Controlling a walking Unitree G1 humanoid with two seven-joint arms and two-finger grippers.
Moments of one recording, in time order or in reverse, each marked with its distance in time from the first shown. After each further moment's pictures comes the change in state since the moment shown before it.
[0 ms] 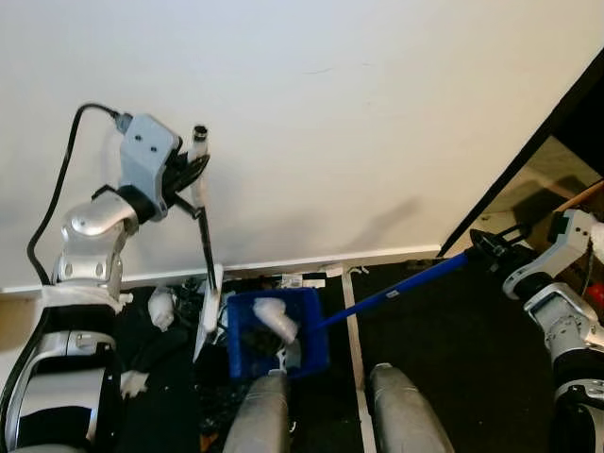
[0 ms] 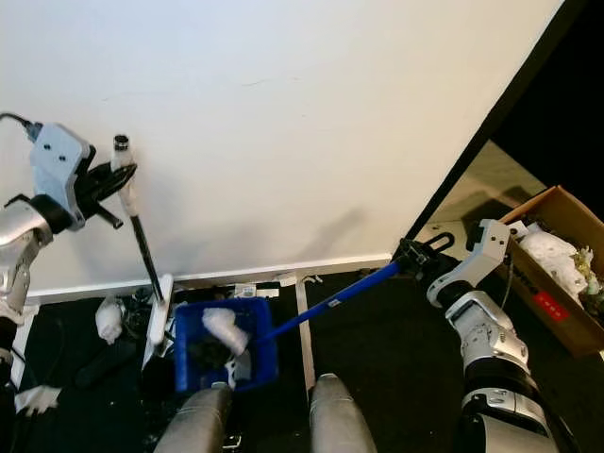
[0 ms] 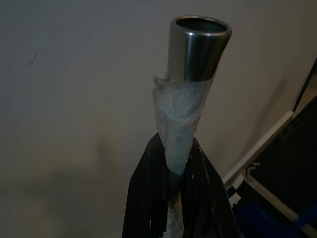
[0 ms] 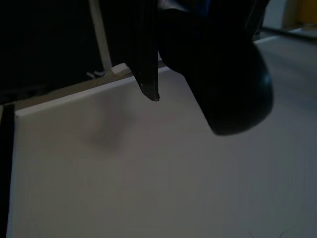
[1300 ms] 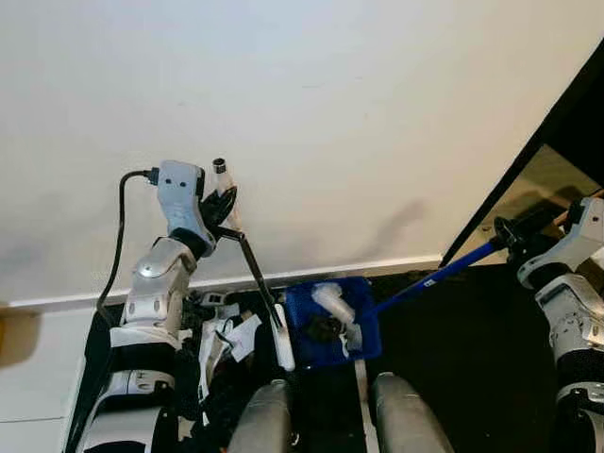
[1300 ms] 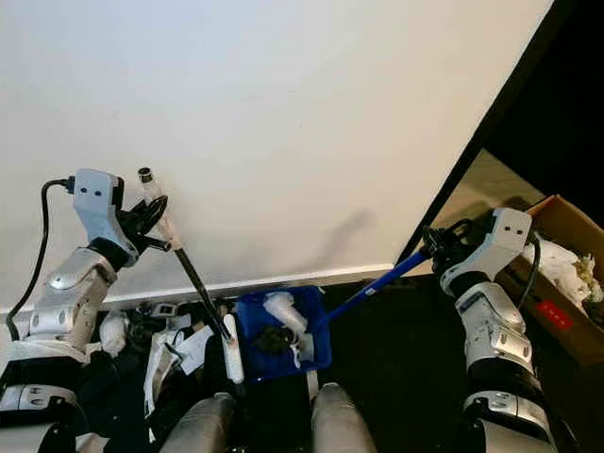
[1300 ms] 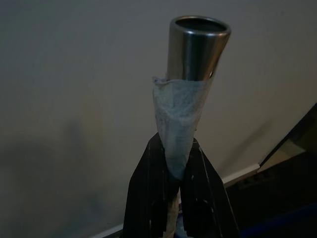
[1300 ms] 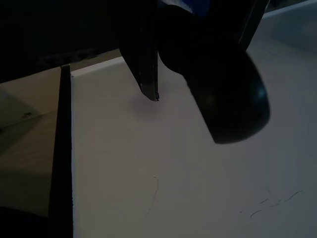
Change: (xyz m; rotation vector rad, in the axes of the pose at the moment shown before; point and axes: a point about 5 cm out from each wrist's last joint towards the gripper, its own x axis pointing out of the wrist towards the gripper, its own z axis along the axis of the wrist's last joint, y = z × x) left arm 0.017 -0.069 -0.031 -0.420 -0.014 0.170; right arm 0.001 0.001 0.015 -0.165 -0.108 -0.148
